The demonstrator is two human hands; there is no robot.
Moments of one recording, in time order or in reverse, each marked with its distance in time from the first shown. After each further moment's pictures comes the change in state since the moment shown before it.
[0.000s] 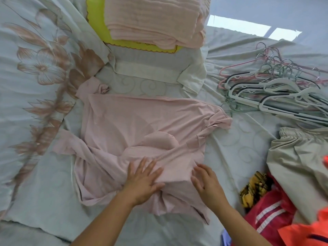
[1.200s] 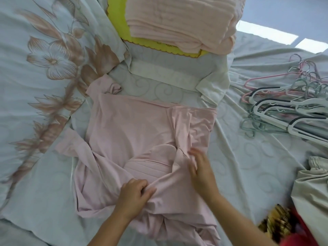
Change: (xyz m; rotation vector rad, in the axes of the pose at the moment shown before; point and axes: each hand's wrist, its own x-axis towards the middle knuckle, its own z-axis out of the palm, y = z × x) left_hand 0.002 -0.027 0.015 -0.623 0.449 -0.147; right_hand 0.098 -0.049 0.021 0.146 0.046 -0.116
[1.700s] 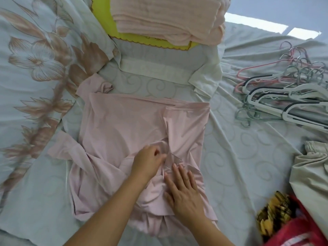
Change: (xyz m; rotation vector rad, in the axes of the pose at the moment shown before) left_hand 0.076 0.054 -0.008 0.065 0.023 -0.094; right_hand -0.070 0.025 0.058 -0.610 -0.133 -0.273
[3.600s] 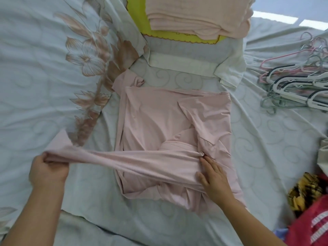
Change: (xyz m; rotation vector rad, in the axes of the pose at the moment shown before) left_hand -0.068 -0.255 -0.207 -1.792 0.657 -0.270; right_hand 0.000 -0.043 -0.021 0.308 -0.078 0.313
